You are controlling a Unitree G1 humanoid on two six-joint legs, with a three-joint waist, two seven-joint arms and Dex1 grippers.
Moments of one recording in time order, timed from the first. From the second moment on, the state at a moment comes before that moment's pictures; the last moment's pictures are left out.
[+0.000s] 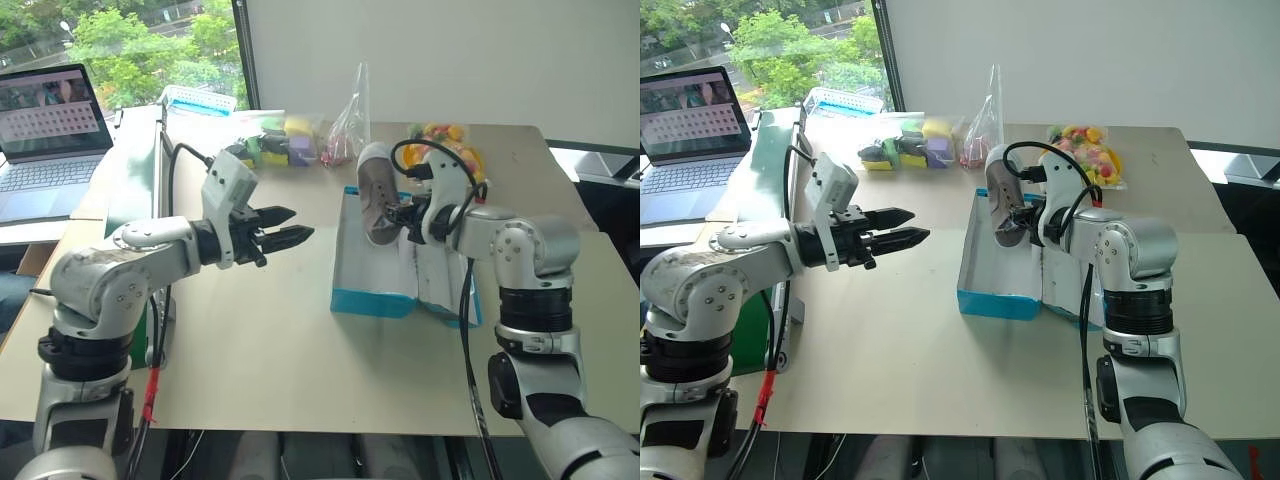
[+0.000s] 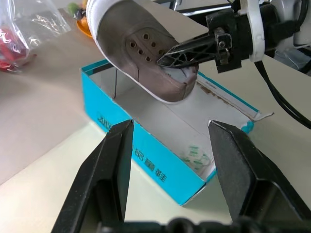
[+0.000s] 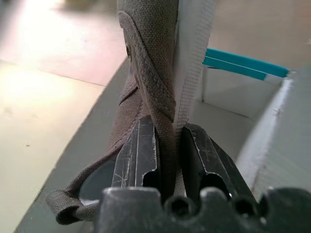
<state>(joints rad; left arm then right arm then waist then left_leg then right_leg) -0.64 0.62 0.03 -0.37 -0.78 1.05 -0.53 -0.82 -0.39 -0.11 -0.09 0.53 1.31 0.08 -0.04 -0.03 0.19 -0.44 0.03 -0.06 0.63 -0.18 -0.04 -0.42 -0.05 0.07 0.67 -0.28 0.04</state>
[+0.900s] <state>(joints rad) -0.66 0.59 -0.06 -0.32 -0.67 1.01 -0.59 -0.56 -0.31 -0.03 -0.22 0.26 1.31 -0.03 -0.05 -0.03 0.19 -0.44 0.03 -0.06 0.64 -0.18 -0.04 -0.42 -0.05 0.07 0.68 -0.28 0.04</state>
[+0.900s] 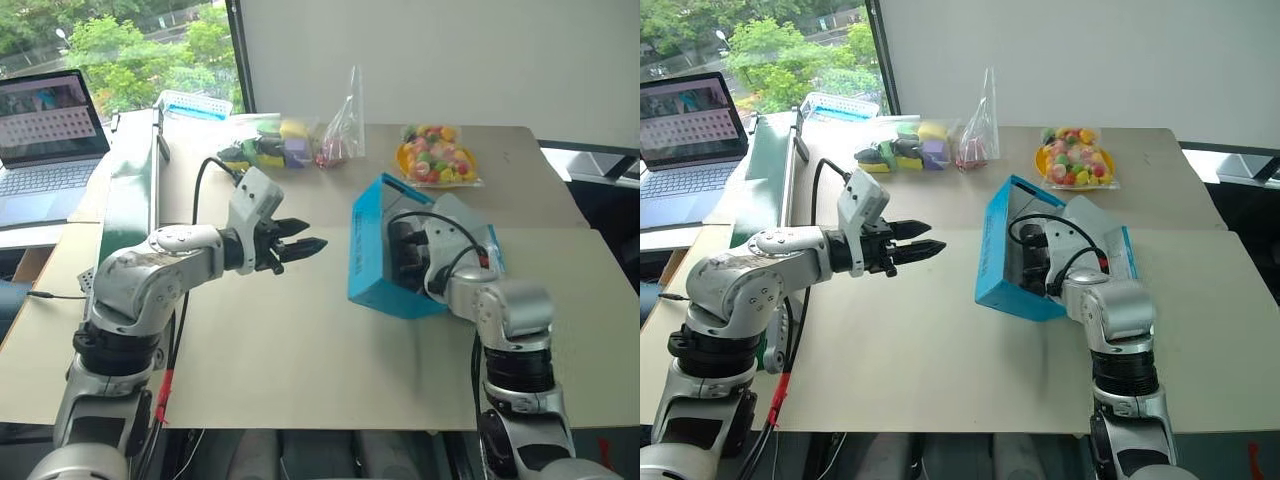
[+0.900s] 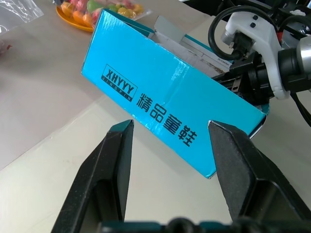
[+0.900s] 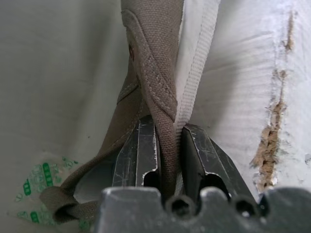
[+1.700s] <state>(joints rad) -0.69 0.60 -0.09 -0.26 -0.55 0.95 -0.66 -0.89 -0.51 0.02 -0.39 0.24 1.51 0.14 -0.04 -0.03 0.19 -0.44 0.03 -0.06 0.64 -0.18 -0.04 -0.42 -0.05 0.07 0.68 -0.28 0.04</state>
